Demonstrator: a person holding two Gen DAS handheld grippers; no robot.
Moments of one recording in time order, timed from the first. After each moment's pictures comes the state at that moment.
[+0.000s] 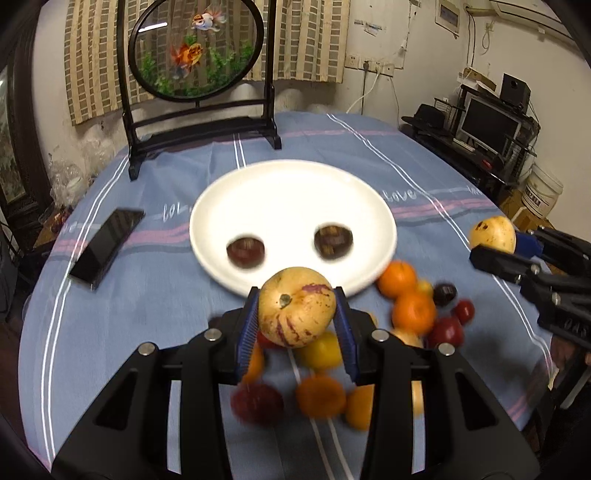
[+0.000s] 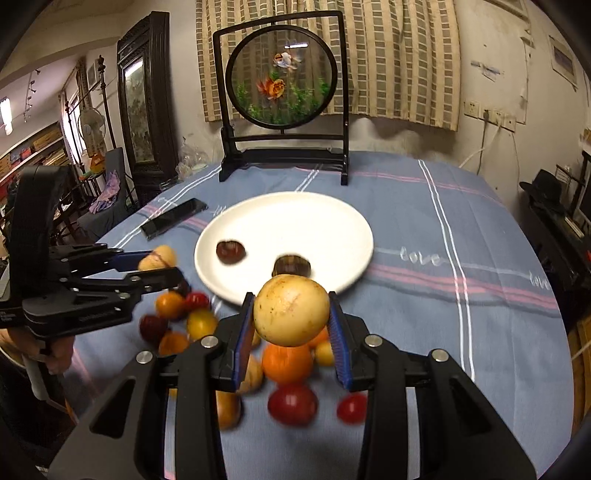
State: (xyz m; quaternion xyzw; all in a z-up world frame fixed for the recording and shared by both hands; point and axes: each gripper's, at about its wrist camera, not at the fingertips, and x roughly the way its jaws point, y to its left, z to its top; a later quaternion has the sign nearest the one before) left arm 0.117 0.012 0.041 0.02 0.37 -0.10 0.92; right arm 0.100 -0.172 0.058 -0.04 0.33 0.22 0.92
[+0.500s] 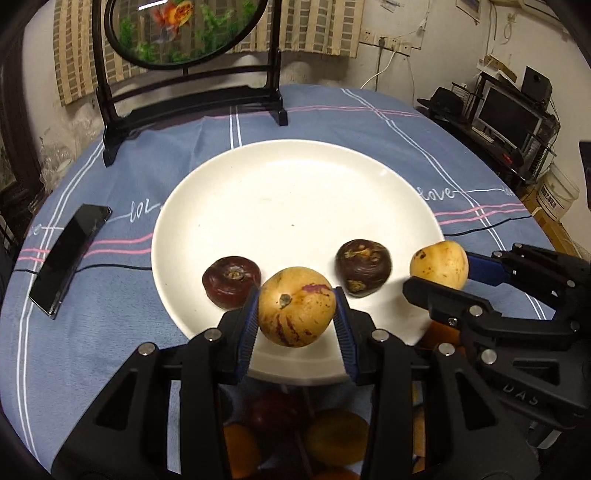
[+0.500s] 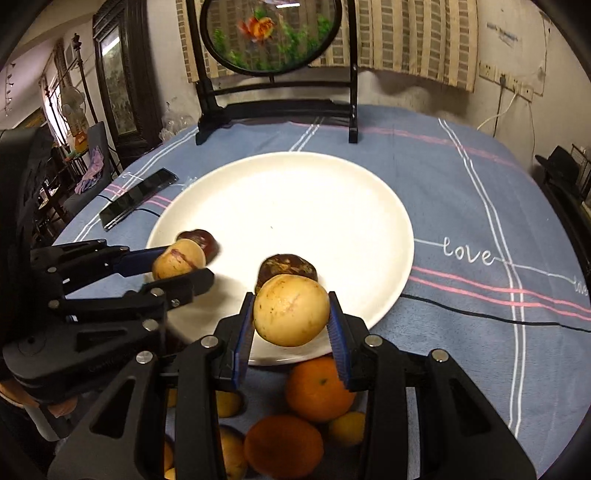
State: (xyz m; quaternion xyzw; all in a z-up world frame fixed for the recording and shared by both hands) left arm 0.199 0.005 -0.006 0.01 0.42 -0.10 0.90; right arm 0.190 -0.130 0.003 -0.04 0.41 0.21 0.89
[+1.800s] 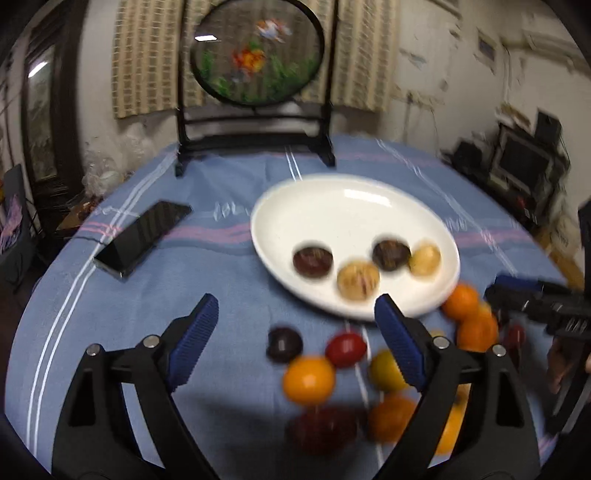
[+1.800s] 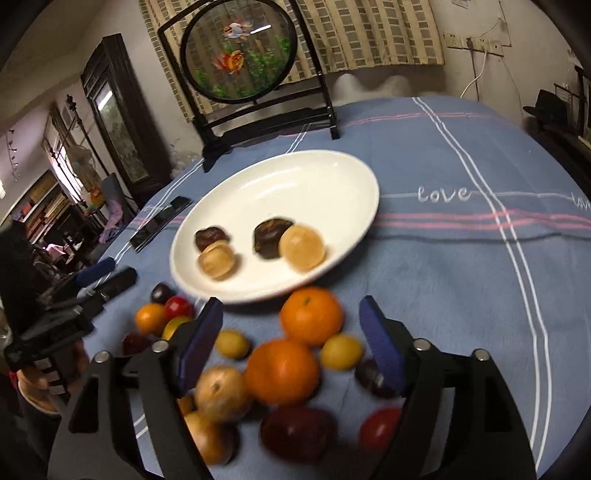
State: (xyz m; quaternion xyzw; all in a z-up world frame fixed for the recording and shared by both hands) left arm 0.108 0.058 0.004 -0.01 0.33 -0.04 0.94; right arm 0.130 -0.187 0.000 0.07 0.39 0.23 0.89
